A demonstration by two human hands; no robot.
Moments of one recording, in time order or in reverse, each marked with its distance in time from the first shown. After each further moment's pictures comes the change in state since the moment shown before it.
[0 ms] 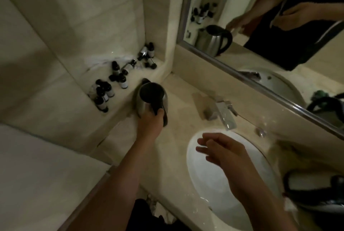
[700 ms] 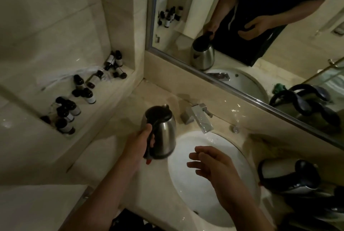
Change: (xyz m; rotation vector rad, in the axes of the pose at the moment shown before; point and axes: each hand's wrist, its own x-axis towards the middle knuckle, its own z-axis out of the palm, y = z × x) left_hand 0.000 -0.017 0.020 -0.364 -0.341 -0.084; right_hand 0.015 0.020 -0.018 0.105 0.159 0.115
